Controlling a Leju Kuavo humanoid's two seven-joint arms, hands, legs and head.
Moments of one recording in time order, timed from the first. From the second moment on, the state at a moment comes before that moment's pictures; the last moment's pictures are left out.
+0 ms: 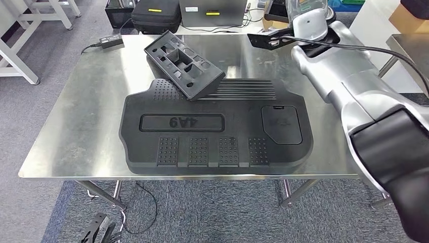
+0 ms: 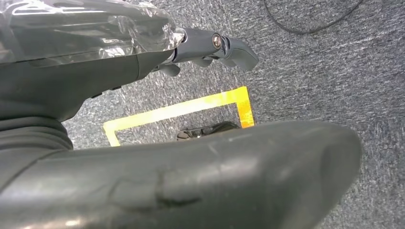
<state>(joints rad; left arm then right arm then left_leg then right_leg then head) -0.24 0.18 0.23 -0.18 -0.18 -0.31 -0.10 -1.51 -0.07 0.94 -0.26 1.21 0.10 0.21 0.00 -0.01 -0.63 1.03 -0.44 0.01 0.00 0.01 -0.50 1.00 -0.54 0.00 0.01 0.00</state>
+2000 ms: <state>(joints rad) -0.10 0.19 0.39 -0.18 -0.09 -0.20 -0.02 -0.38 -1.03 -0.67 -0.40 0.39 -0.06 -0.16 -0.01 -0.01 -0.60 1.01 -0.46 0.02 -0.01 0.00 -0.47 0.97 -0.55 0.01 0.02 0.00</state>
